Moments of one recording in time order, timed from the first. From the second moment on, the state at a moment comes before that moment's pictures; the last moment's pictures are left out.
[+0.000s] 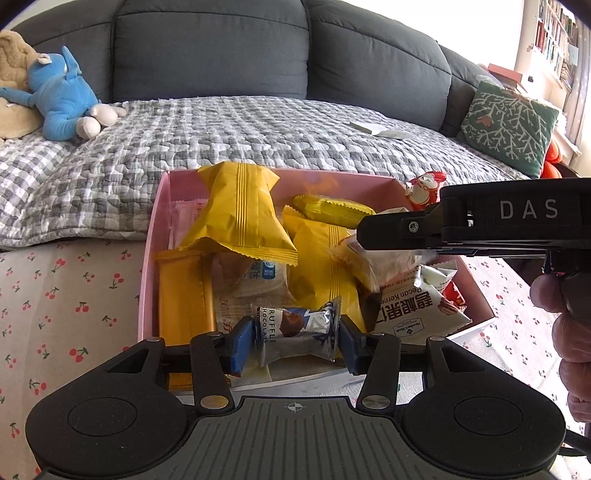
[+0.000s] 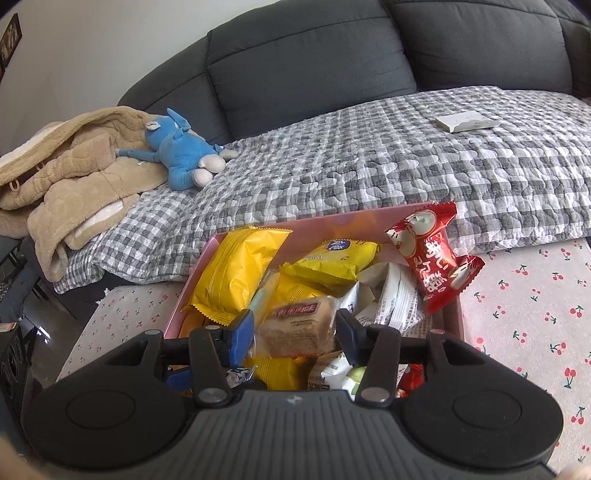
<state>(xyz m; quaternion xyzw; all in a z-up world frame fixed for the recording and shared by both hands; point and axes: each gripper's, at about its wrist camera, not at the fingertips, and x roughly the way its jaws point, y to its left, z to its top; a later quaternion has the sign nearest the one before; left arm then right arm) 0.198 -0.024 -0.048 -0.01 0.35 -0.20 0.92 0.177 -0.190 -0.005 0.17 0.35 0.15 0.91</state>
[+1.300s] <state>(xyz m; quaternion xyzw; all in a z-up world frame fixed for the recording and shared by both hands) 0.090 -0.004 -0.020 0.04 0.39 -0.10 0.91 0.076 -0.197 0.008 0.05 0.40 0.07 0.91</state>
